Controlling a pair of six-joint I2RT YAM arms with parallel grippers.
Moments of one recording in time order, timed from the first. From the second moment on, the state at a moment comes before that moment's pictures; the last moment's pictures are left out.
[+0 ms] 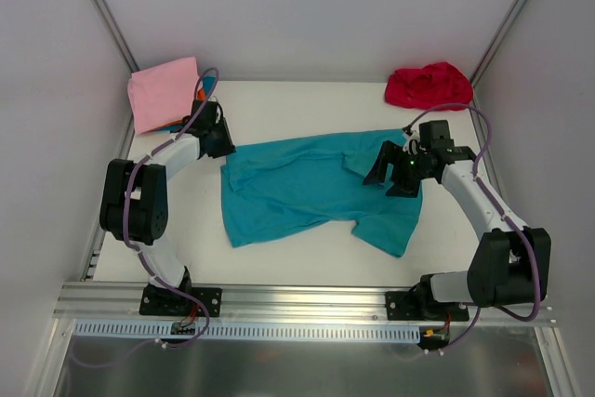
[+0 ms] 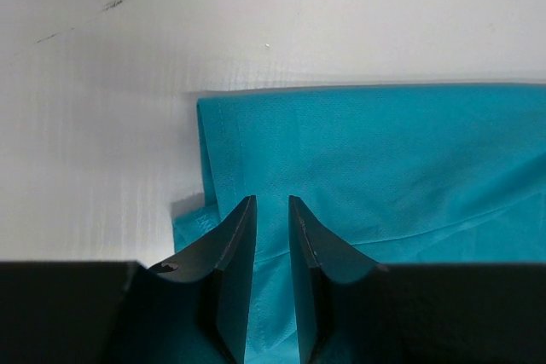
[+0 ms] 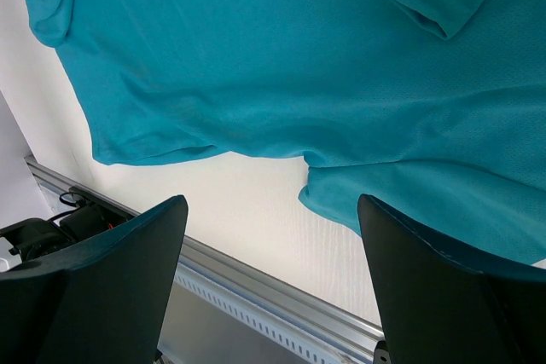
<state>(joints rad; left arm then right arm) -0.16 1.75 1.13 -0.25 0.05 -0.44 0.12 1.36 1.00 -0.74 -0.47 0.40</state>
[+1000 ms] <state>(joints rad) -0.14 1.78 1.08 -0.28 0.04 -0.46 0.12 1.36 0.99 -0.74 -0.46 0.39</state>
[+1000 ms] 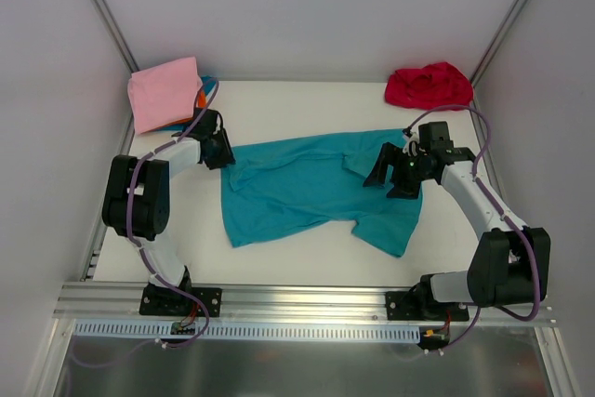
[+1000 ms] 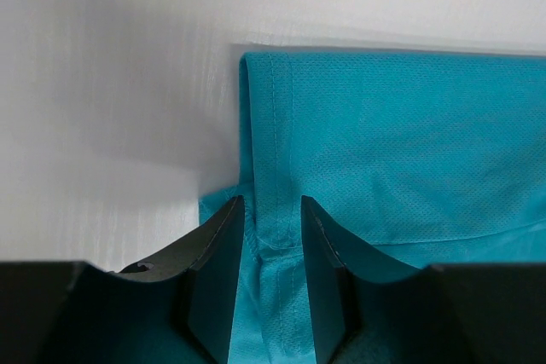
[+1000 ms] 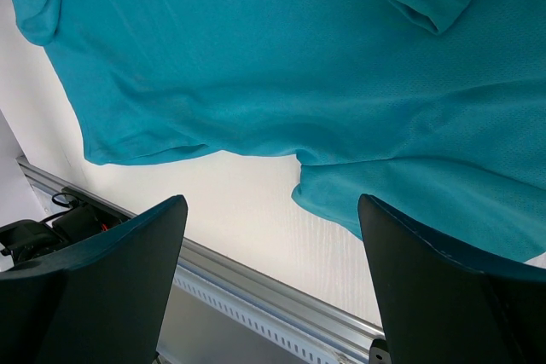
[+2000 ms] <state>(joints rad) -0.14 1.80 1.11 -0.29 0.04 -0.47 0.12 1.37 0.99 -0.74 -0.46 0.38</state>
